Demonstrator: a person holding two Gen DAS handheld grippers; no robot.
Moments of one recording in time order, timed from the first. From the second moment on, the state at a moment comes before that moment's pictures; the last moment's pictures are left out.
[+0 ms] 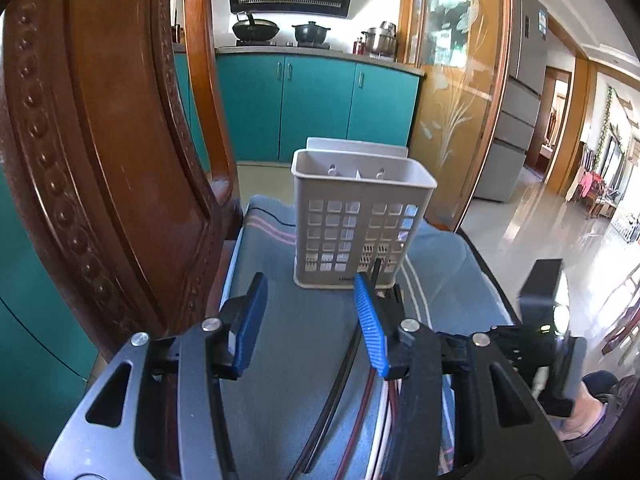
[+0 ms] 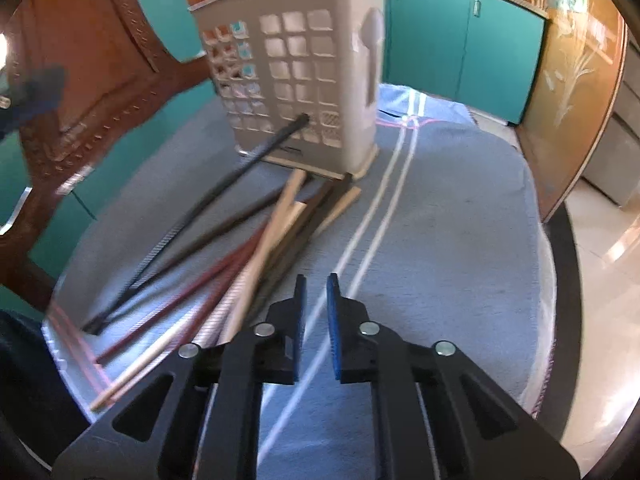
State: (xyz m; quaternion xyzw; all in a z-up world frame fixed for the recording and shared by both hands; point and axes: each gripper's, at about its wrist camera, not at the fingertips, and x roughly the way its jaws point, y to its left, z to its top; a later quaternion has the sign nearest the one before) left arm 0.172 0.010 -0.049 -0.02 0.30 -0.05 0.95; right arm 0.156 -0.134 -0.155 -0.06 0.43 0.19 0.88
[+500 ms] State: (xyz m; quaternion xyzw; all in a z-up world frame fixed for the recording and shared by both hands) left arm 0.179 0.011 -0.058 -0.03 0.31 -0.04 0.95; right arm 0.159 -0.125 -0.165 -0.08 0.44 0.18 0.88
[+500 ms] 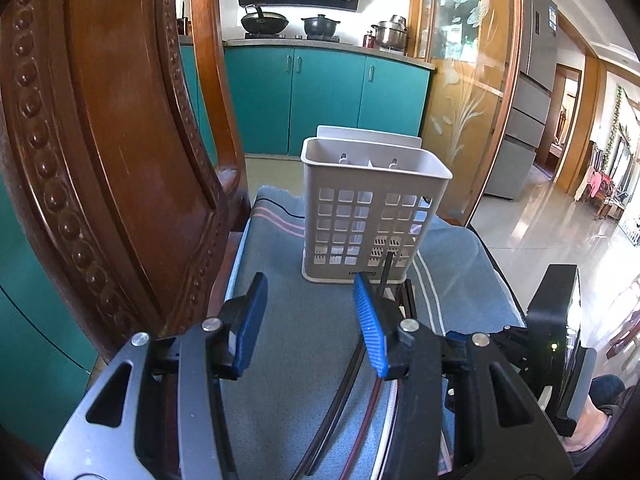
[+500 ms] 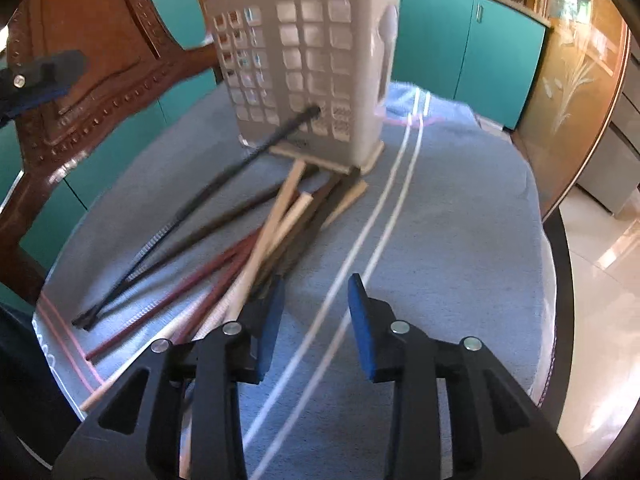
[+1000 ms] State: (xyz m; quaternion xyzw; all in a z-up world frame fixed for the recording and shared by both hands) left arm 0.188 0.016 -0.064 -0.04 0.33 -0.03 0.94; right arm 0.158 -0.137 -0.150 -0.01 0.43 0.21 0.88
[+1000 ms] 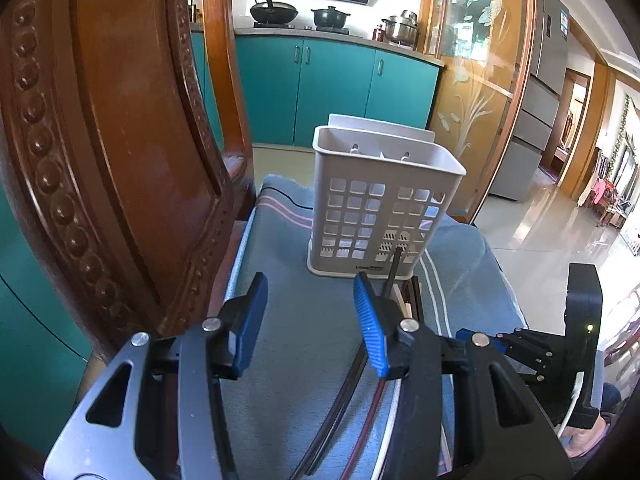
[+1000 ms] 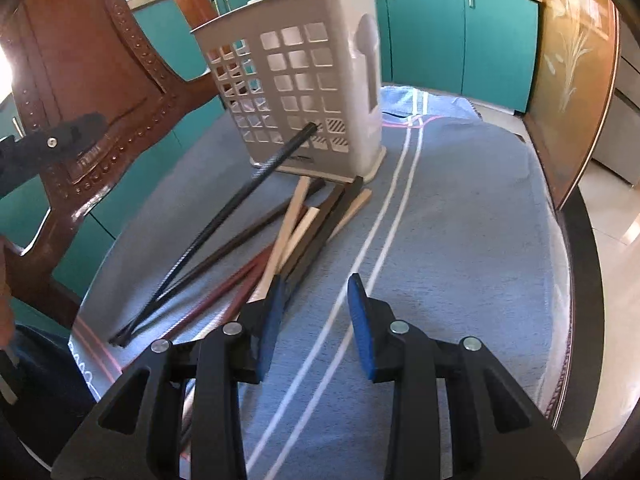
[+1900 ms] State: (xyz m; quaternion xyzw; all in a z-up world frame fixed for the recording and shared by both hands) left arm 0.197 0.009 -0.085 -0.02 0.36 -0.02 0.93; right arm 0.169 -0.158 -0.158 0.01 0.47 0.13 0.87
